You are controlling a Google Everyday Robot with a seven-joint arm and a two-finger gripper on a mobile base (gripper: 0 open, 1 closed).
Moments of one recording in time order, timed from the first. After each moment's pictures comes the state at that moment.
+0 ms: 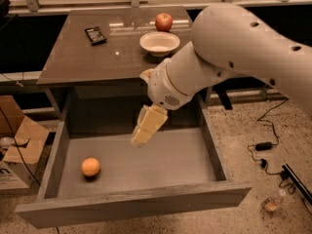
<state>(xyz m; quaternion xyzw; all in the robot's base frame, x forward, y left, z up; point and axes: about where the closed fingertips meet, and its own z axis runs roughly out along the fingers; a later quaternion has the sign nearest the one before) 0.493 0.030 0.871 -0.65 0.68 0.15 0.31</state>
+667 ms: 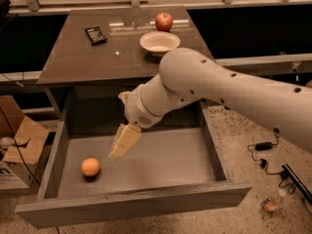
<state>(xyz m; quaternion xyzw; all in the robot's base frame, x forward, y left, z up) 0.506 0.096 0.795 -0.66 0.65 0.21 0.31</state>
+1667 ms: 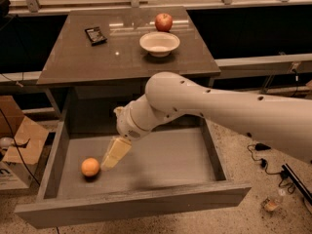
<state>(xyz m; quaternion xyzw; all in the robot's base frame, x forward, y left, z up) 0.512 0.122 0.737 -0.64 0.67 0.22 0.30</state>
